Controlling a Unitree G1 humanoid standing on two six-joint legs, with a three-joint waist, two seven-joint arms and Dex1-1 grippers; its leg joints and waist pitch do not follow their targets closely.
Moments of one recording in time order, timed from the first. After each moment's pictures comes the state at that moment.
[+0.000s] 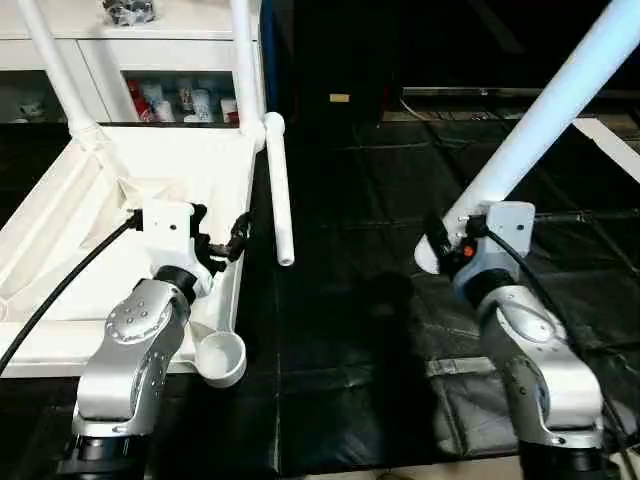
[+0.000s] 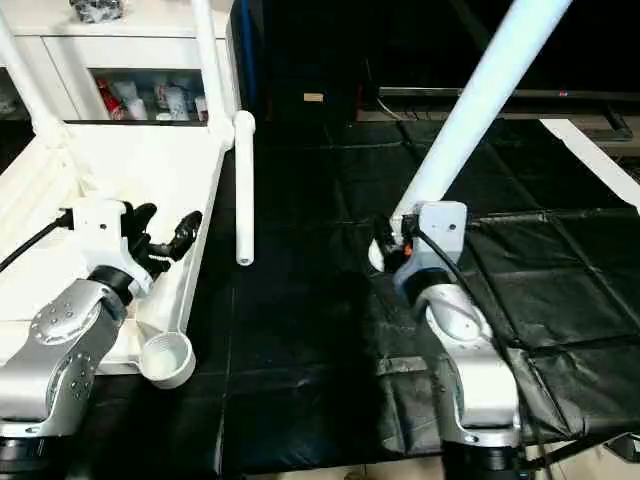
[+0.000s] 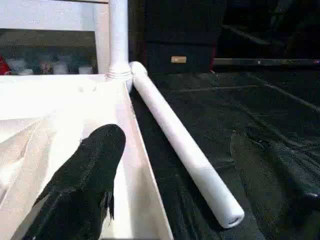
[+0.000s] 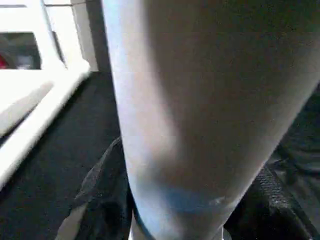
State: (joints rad) left arm -0.19 0.22 0.08 -0.16 -0.25 0.39 -0.19; right arm -0.19 -0.10 -0.06 -0.25 0.15 0.52 0.06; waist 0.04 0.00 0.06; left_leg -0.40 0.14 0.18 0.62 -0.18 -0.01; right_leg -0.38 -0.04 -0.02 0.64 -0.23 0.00
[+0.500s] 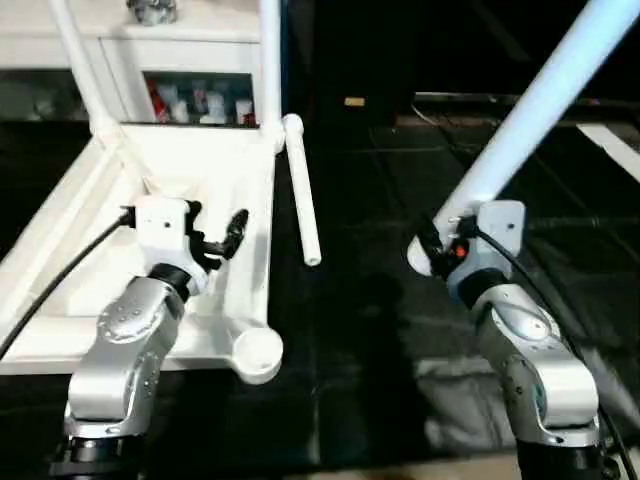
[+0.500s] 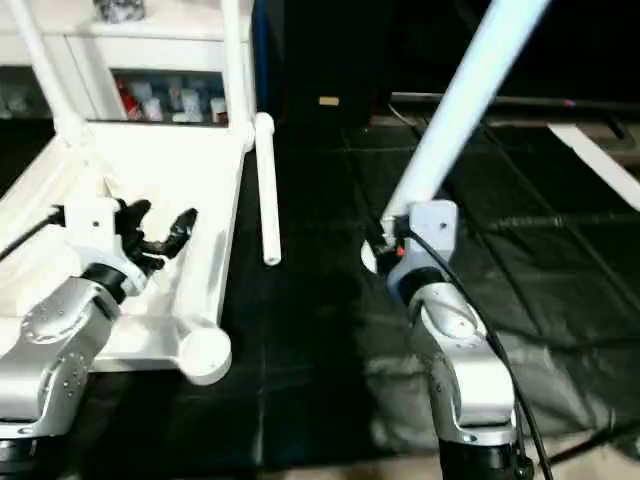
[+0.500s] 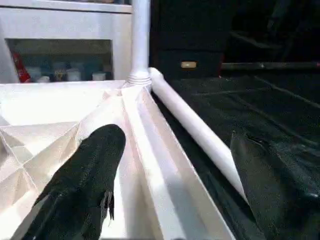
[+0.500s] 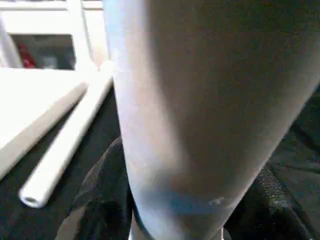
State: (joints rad) left arm -0.20 0.23 0.07 -0.18 -0.25 0.41 -0.20; right arm -0.19 -0.11 -0.04 -0.26 0.15 0.52 0.10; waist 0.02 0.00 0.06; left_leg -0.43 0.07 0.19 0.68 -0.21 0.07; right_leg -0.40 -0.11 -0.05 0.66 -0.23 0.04
